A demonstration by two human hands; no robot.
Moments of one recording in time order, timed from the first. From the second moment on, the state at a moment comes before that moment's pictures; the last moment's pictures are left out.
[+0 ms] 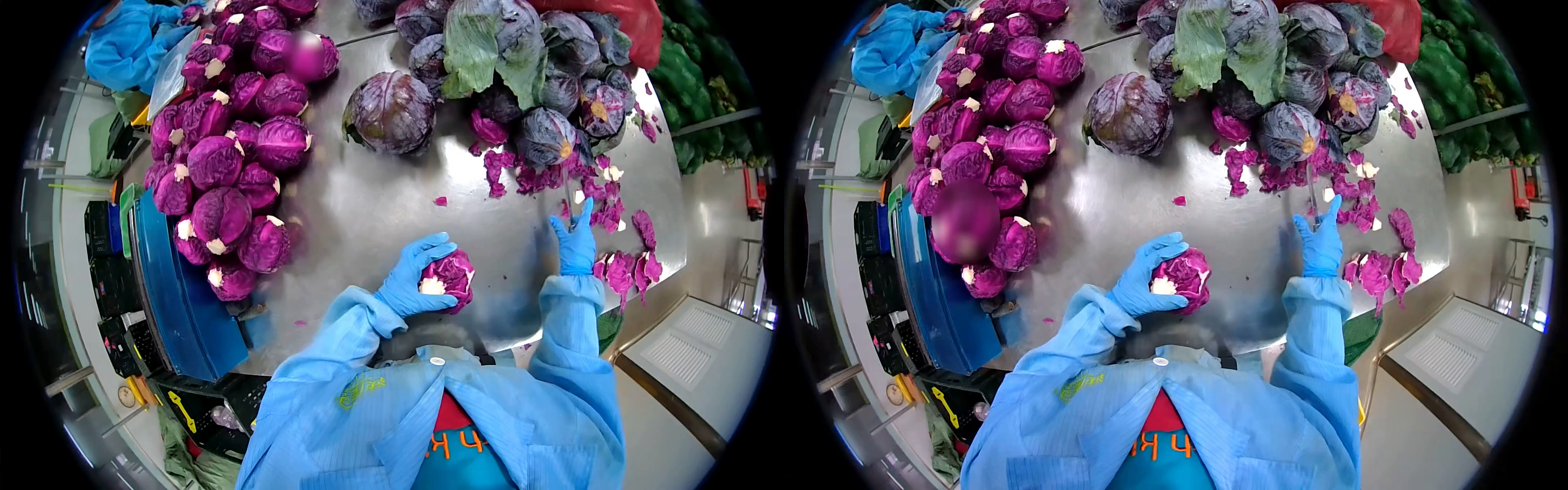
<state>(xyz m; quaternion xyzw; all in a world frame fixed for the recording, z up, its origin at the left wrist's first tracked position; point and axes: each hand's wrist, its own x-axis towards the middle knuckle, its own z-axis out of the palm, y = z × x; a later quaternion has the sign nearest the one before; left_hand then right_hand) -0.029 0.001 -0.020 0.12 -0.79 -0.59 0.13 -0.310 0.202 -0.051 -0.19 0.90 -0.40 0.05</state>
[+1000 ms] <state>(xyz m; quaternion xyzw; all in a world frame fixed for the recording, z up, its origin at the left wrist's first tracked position) -0.041 0.027 -0.016 0.23 -0.85 -0.46 0.14 -0.191 0.196 -0.031 -0.34 0.66 -0.58 0.34</state>
